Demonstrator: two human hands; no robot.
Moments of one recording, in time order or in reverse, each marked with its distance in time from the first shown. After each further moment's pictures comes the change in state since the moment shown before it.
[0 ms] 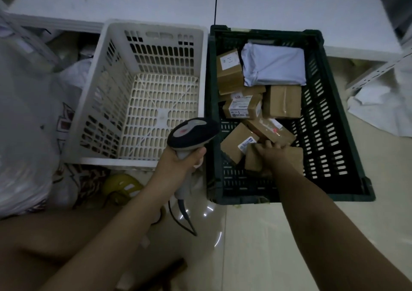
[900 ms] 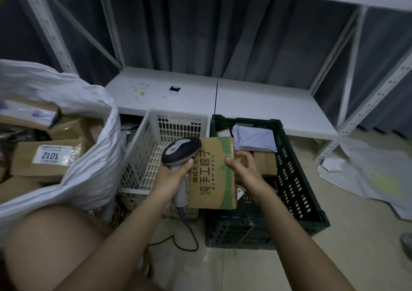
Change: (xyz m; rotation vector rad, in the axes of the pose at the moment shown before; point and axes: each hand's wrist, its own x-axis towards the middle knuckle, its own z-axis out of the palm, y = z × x) left_hand -0.100 0.078 -0.040 -0.197 0.073 0.242; right_hand -0.230 -0.057 -0.103 1.752 0.406 -0.359
